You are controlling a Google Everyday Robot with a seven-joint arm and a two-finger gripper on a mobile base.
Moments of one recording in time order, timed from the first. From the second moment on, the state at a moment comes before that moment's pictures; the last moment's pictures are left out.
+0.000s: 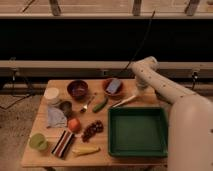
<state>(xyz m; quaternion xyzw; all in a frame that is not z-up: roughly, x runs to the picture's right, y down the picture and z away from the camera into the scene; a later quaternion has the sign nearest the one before) 0.253 0.031 0.939 -0.27 0.04 -0.09 0.96</state>
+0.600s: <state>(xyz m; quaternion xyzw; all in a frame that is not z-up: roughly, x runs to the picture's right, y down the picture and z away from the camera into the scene) 0.263 0.078 0.897 -0.27 0.06 -0.15 0.95</state>
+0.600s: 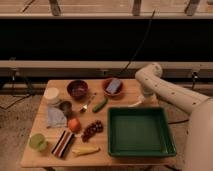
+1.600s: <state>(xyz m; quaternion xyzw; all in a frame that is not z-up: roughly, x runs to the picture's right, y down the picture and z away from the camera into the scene) 0.141 0.049 0.899 -0.24 0.01 -0.21 0.95</state>
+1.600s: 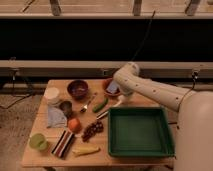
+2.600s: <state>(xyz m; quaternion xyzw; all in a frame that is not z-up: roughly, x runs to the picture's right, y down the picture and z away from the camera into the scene) 0.262 0.055 0.895 -0.25 0.07 -0.17 0.95</state>
